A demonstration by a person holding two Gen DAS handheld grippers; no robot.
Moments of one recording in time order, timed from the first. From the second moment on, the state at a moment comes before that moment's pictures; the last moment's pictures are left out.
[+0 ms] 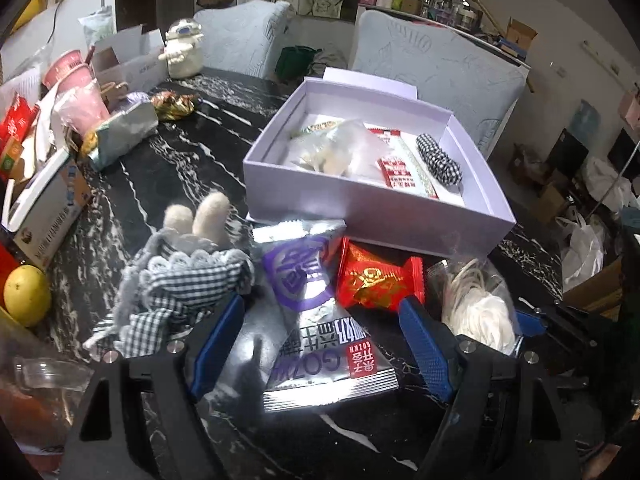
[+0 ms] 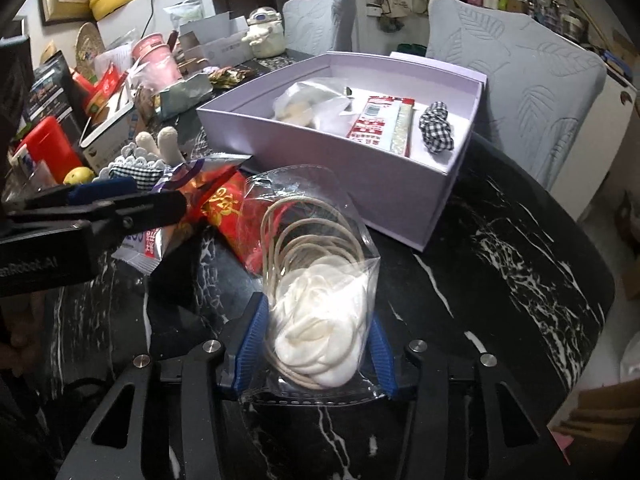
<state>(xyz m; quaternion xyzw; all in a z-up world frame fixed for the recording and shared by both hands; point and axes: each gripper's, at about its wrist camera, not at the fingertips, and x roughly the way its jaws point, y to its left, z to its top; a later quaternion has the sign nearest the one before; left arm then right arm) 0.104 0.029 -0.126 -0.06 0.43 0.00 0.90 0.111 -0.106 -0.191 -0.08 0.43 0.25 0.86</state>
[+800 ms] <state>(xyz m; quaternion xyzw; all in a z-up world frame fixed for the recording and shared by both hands) 0.088 0.023 -0.142 -0.05 0.45 0.02 0.89 0.112 -0.120 -0.189 -0.07 0.43 0.27 0.86</state>
